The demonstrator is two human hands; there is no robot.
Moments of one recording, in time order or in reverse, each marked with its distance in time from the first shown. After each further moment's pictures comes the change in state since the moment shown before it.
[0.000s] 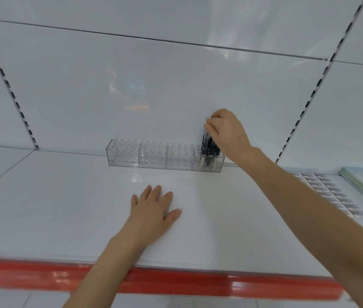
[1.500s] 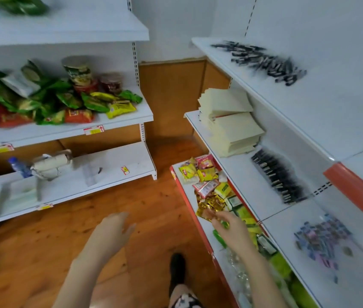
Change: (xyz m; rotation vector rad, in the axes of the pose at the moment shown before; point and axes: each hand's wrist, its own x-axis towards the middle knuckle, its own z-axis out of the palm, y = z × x) left_hand -0.580 -0.313 0.049 -0.344 0.140 -1.336; right_hand -0.310 -0.531 0.208 0.594 -1.185 -0.223
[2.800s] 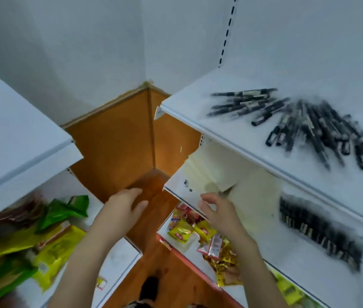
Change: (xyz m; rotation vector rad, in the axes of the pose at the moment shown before) left_hand 0.537 0.101 -0.242 -0.002 -0.005 0.577; right_hand 0.449 -0.203 -0.056 0.215 0.441 0.159
